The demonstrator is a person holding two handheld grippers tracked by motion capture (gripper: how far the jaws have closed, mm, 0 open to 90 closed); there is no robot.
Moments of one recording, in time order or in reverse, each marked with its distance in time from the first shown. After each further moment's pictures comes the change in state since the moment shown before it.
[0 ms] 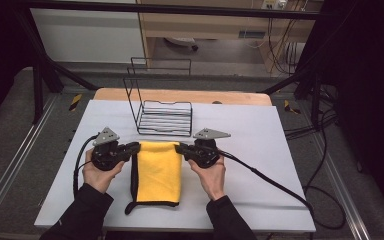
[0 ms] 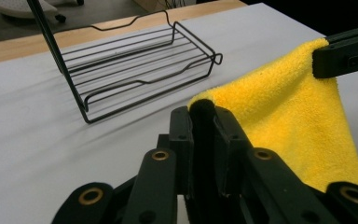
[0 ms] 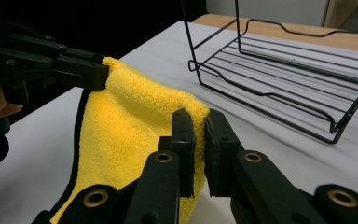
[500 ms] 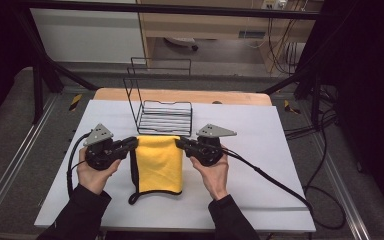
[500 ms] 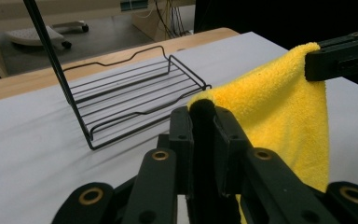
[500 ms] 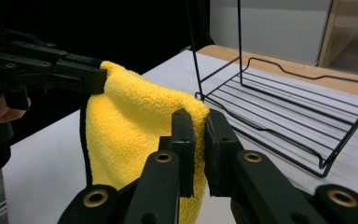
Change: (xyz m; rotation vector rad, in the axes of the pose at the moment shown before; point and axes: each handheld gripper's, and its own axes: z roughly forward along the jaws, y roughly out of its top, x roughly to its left) left arm -0.011 0.017 -0.024 -0.088 -0.002 0.019; right arm 0.010 0.018 -0.020 -0.088 0.011 -0.054
